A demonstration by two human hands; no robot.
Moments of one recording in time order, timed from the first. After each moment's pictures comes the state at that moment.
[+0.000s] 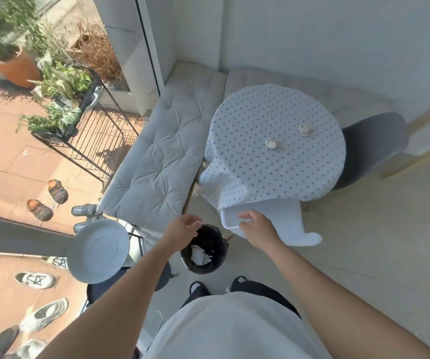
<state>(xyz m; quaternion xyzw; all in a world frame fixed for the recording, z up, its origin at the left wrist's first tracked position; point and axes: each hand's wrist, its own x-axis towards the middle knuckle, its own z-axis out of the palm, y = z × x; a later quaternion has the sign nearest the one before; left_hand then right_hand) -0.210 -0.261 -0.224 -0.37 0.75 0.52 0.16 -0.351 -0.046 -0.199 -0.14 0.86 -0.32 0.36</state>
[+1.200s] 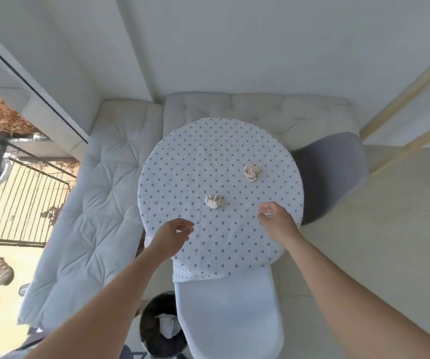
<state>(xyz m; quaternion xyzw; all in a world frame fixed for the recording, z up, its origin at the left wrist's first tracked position) -0.612 -0.246 -0.244 -0.31 0.79 0.50 0.18 -0.760 0.041 -0.234 0.01 0.87 -0.40 0.30</state>
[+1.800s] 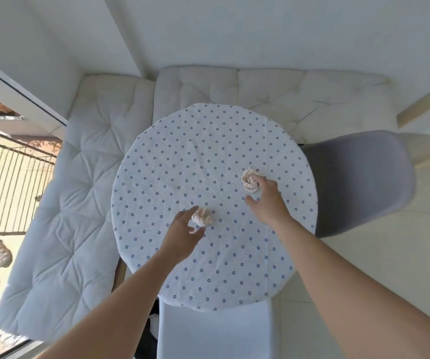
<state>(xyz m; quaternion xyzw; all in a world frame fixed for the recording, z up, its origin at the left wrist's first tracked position) -0.740 -0.210 -0.340 -0.30 0.84 0.42 0.17 -0.921 -0.005 -0.347 -0.09 0.89 -0.33 0.29</state>
